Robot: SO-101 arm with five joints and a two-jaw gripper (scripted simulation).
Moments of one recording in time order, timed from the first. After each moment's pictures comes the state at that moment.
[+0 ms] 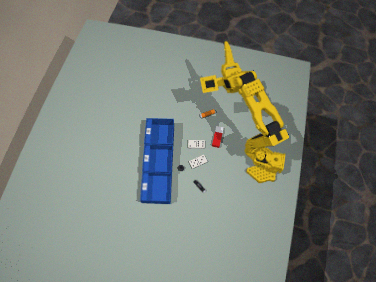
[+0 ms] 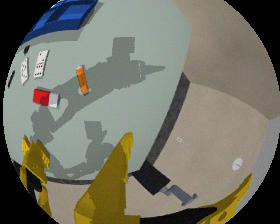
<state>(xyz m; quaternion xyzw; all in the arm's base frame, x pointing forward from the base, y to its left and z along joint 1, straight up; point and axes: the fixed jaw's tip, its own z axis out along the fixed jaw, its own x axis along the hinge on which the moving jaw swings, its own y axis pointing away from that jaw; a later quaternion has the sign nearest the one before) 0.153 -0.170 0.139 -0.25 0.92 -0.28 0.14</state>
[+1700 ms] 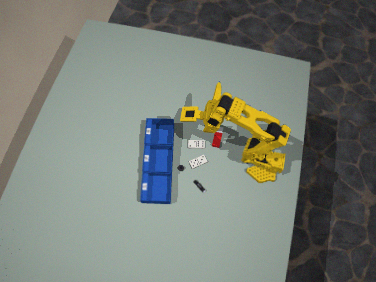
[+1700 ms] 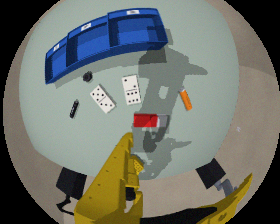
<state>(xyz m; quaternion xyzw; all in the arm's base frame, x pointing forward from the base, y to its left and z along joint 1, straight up) 0.169 -0.021 0.113 -0.04 0.99 -0.03 0.12</state>
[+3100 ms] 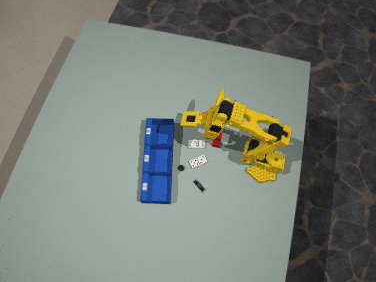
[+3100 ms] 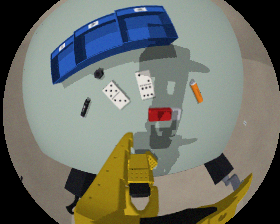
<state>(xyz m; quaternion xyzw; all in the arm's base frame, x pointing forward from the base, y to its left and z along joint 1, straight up) 0.162 0.000 0.115 0.00 0.99 -0.01 0.11</state>
